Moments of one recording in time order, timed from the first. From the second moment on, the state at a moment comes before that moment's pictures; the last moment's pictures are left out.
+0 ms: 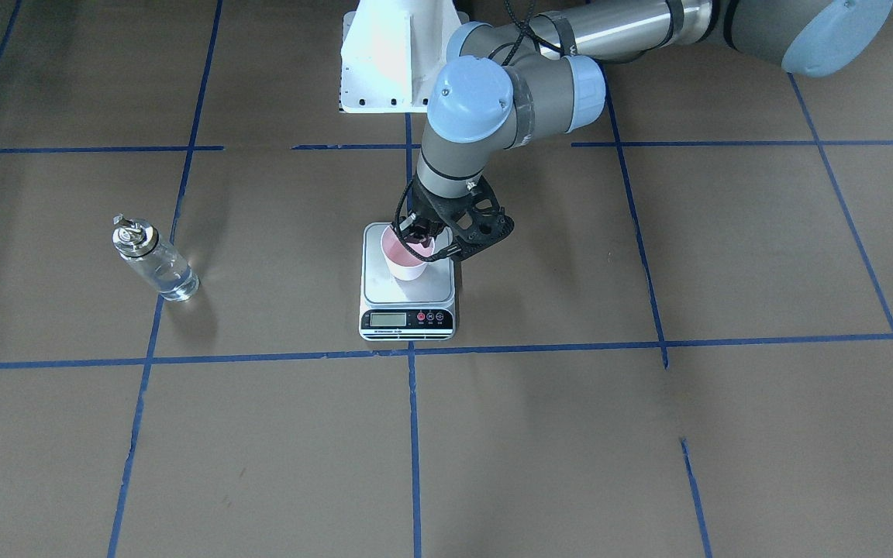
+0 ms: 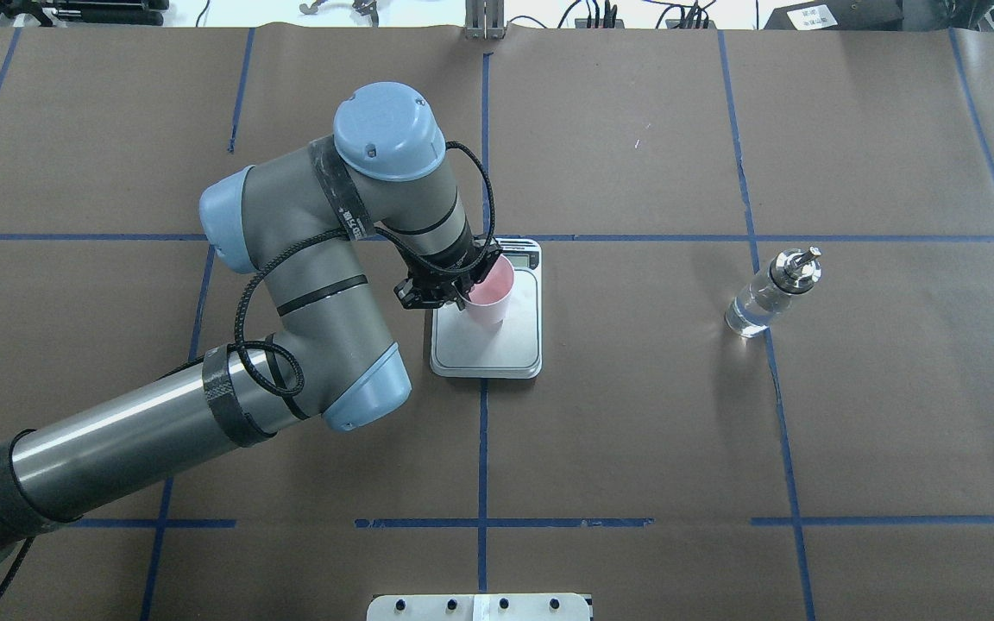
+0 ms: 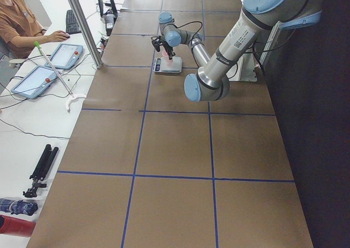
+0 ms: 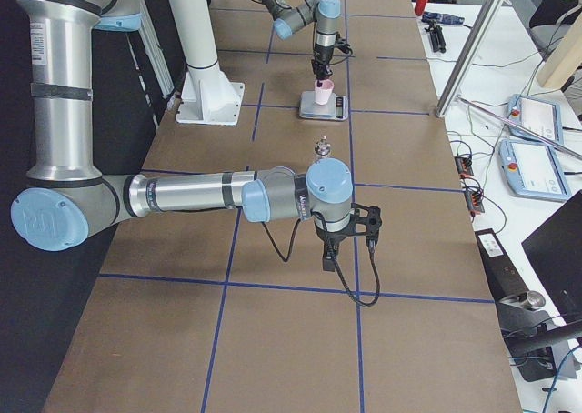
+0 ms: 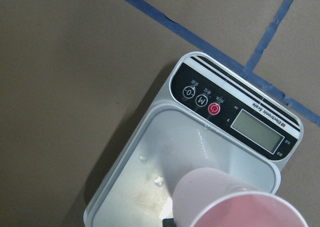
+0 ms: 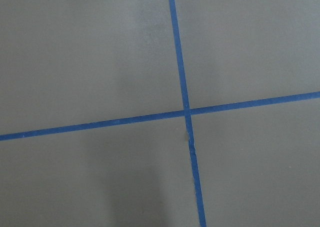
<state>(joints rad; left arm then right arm) -0.60 -2.42 -1.51 -1.62 -2.07 -1.72 1.58 -1.63 1.75 -1.50 2.38 0.28</state>
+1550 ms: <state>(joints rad) -0.57 -2.40 -1.53 -1.62 -2.07 -1.73 1.58 -1.63 1.76 -1.50 2.38 0.28</state>
